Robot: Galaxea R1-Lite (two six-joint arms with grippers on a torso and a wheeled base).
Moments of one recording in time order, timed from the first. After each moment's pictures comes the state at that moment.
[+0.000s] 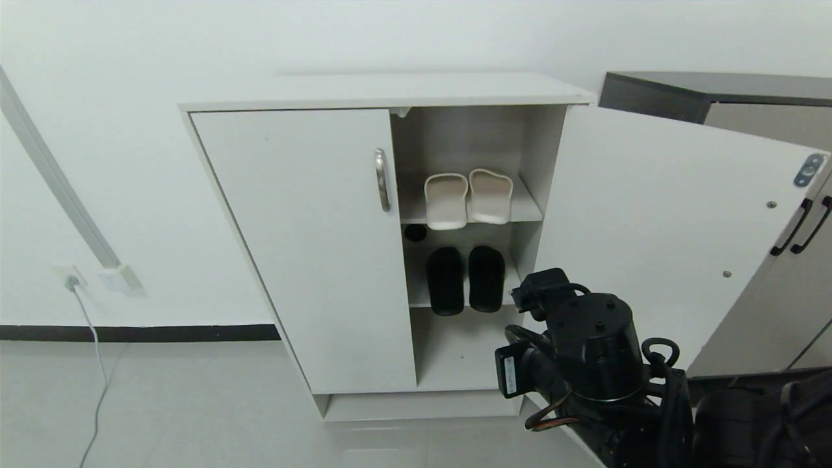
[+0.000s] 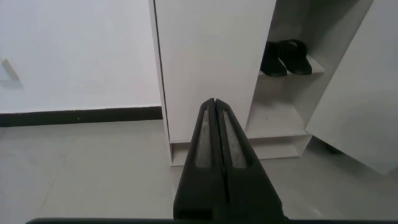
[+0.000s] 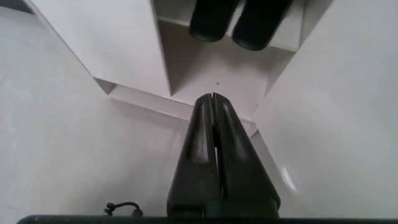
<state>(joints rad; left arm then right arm) 0.00 0.00 0.00 0.00 -0.03 -0.02 0.93 1.82 -0.75 -0.71 -0.59 0.21</state>
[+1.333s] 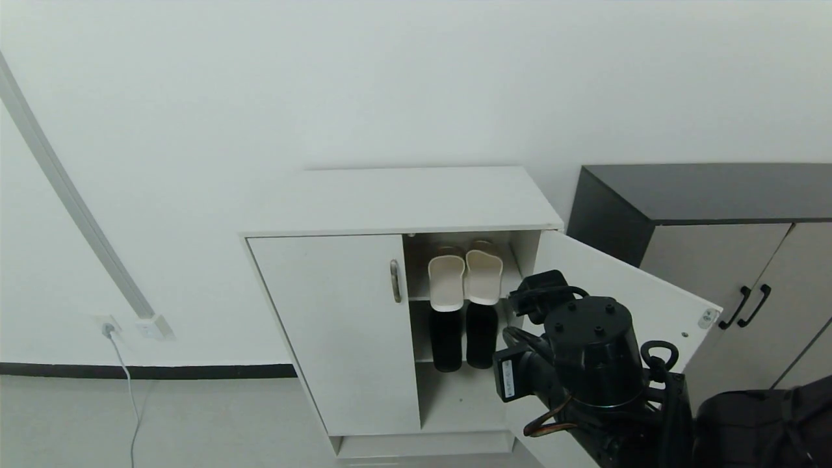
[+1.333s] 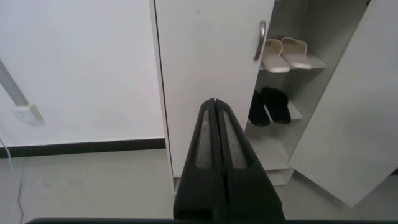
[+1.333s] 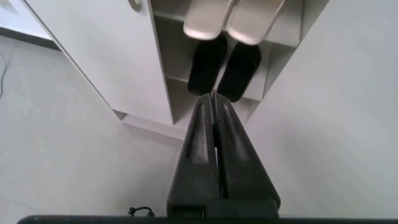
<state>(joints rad) 0.00 0.00 0.00 0.00 -0.03 -0.02 0.94 1.83 -0.75 -0.71 -0.59 0.21</state>
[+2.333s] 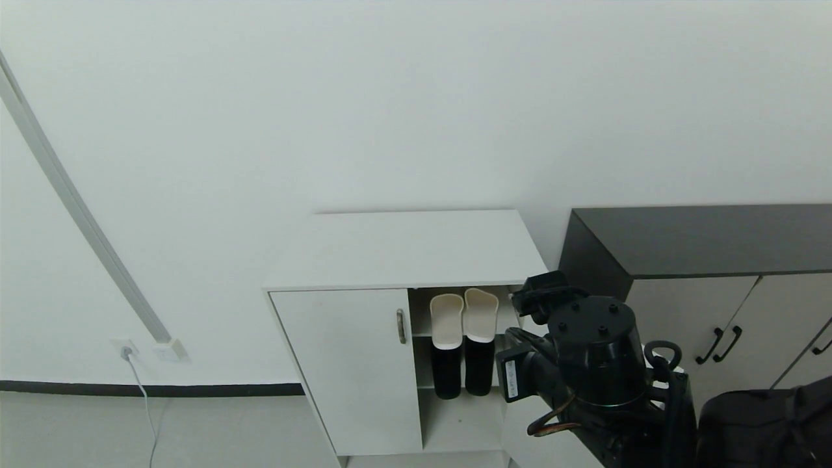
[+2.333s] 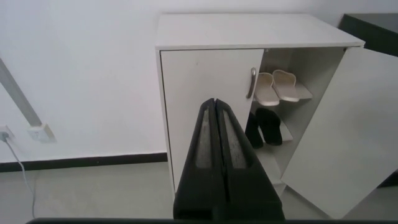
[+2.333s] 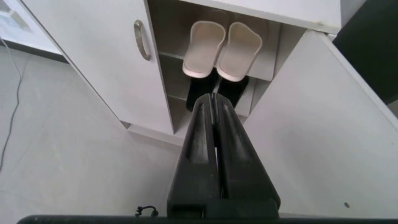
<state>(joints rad) 0.00 0.00 0.00 0.00 -0.03 -0.01 0.93 1.82 -0.74 -0.71 -0.59 0.21</state>
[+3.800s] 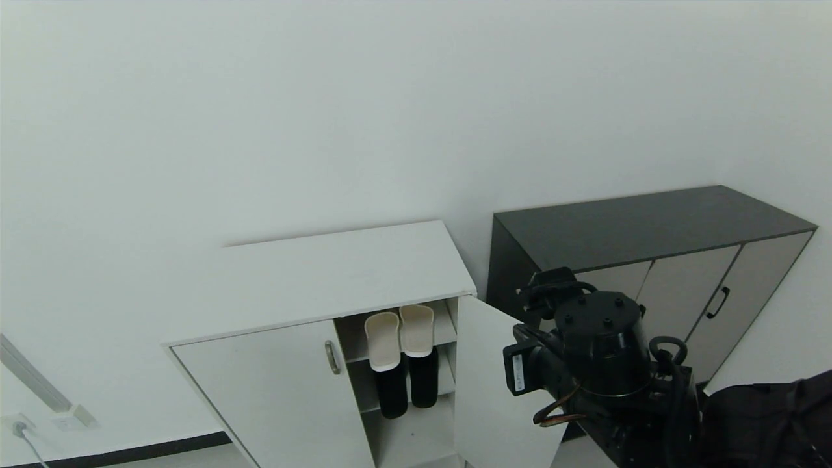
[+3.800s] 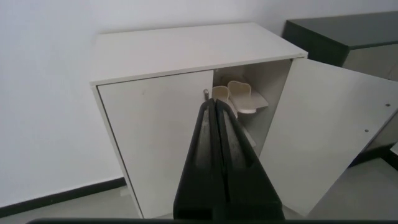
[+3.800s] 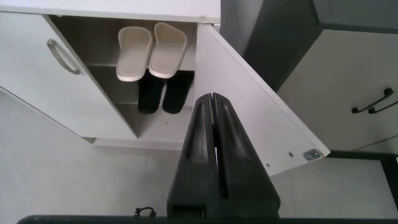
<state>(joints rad) 0.00 0.00 0.00 0.00 -0.03 -0.01 0.90 1.82 -0.74 -0.71 -0.59 0.20</state>
